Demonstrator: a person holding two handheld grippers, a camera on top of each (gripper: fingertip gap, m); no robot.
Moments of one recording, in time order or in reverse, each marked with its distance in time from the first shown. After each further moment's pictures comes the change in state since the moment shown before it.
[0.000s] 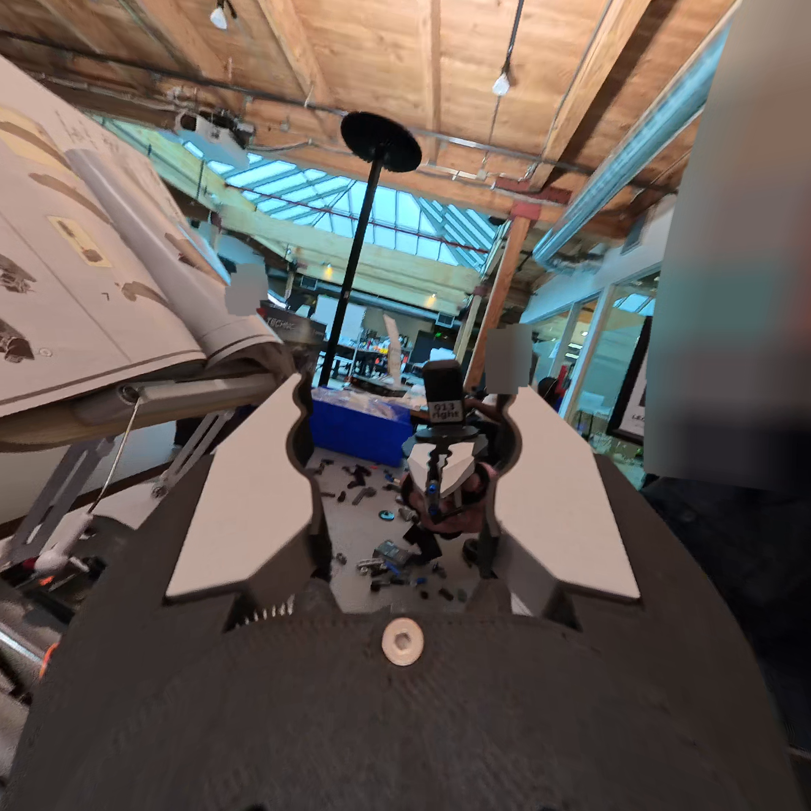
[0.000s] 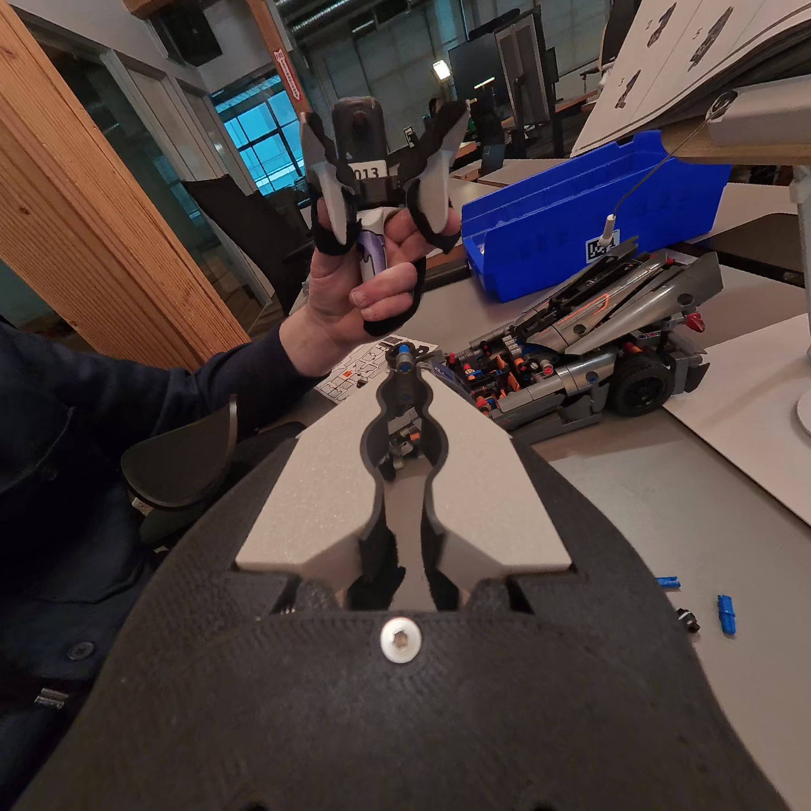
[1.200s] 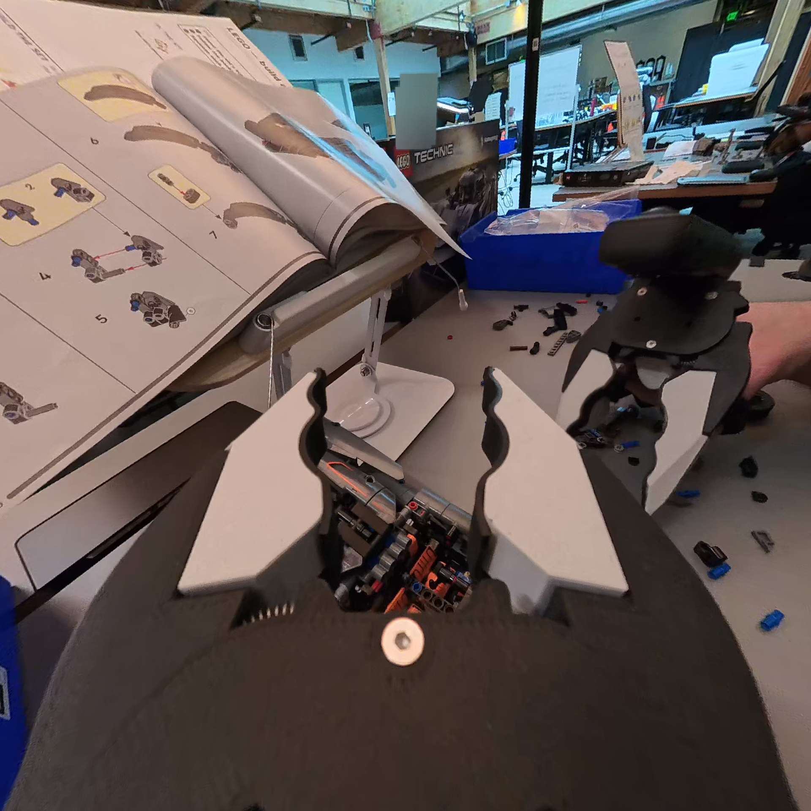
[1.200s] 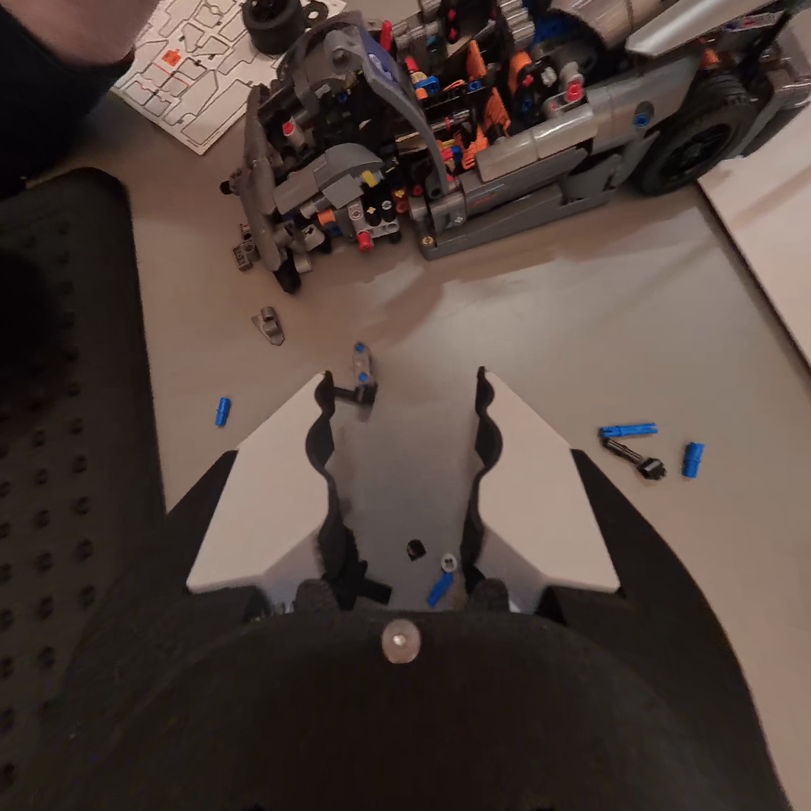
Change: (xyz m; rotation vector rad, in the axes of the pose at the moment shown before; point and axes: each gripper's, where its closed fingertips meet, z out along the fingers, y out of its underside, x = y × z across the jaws) left arm -0.048 0.055 -0.004 -0.460 -0.436 0.504; right arm 0.035 0.113 0.004 -0.657 0.261 -0.129
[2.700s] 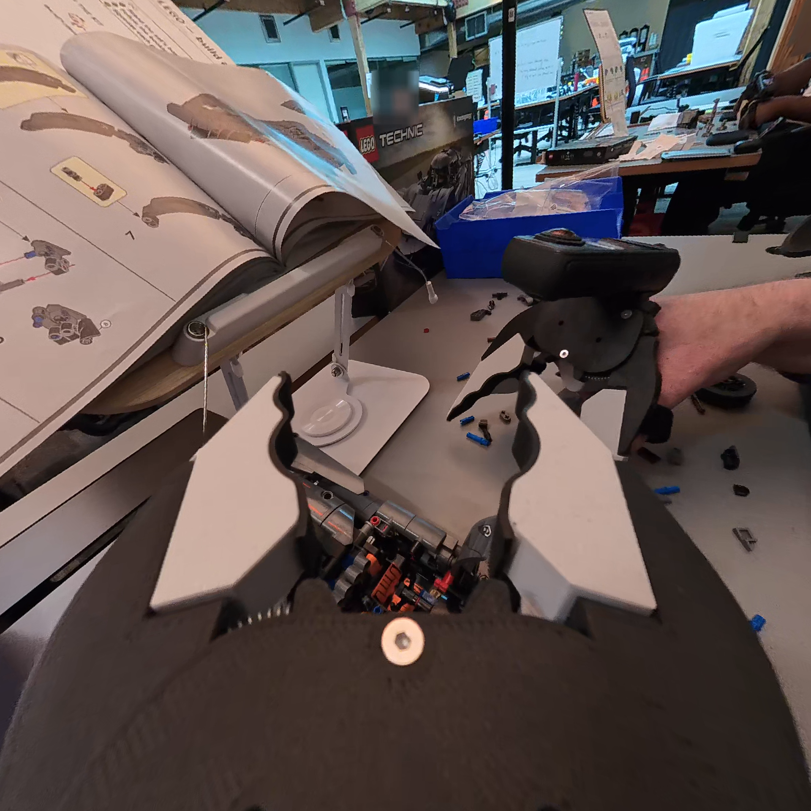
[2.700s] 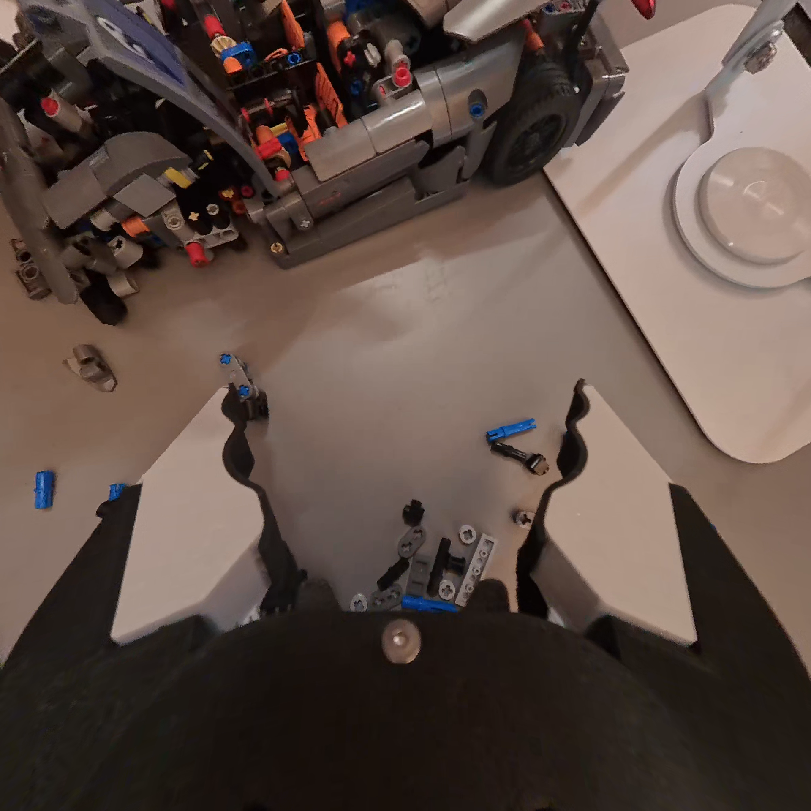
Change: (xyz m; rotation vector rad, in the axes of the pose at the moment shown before) left arm 0.029 0.005 0.019 -0.029 0.039 0.031; right arm 0.055 -0.001 0.015 -0.070 0.251 0.011
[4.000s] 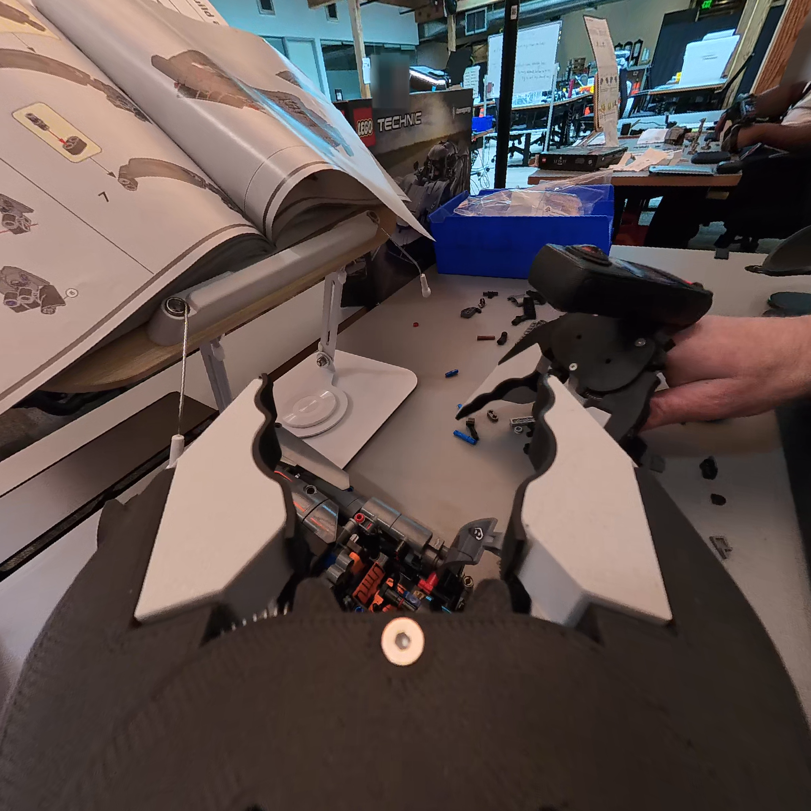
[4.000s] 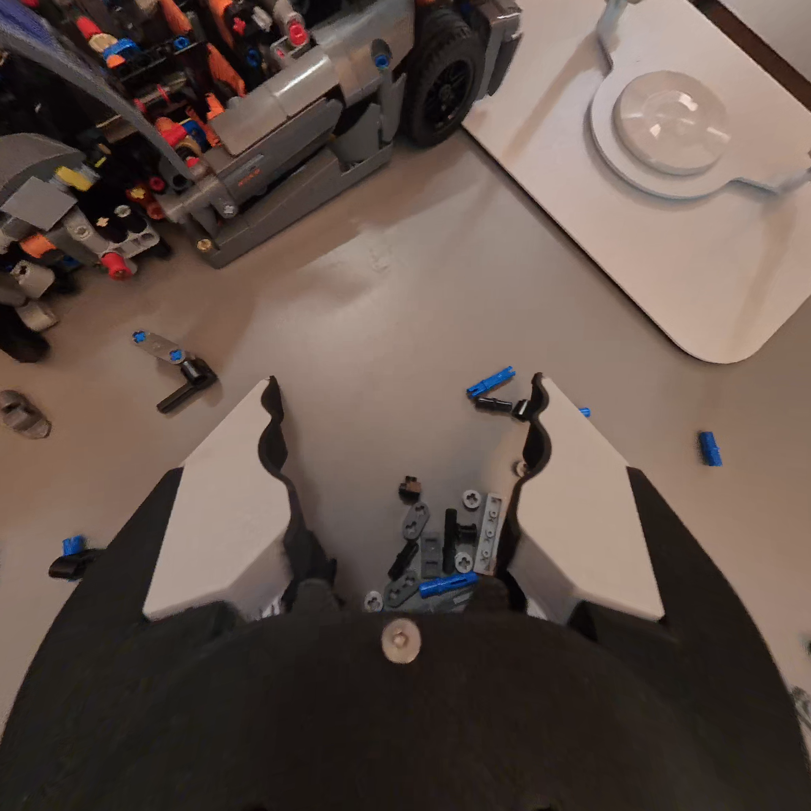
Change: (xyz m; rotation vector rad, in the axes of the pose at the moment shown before) left arm 0.001 0.007 0.006 -0.017 0.020 -0.074; right arm 0.018 0.017 -0.001 0.046 0.188 0.168
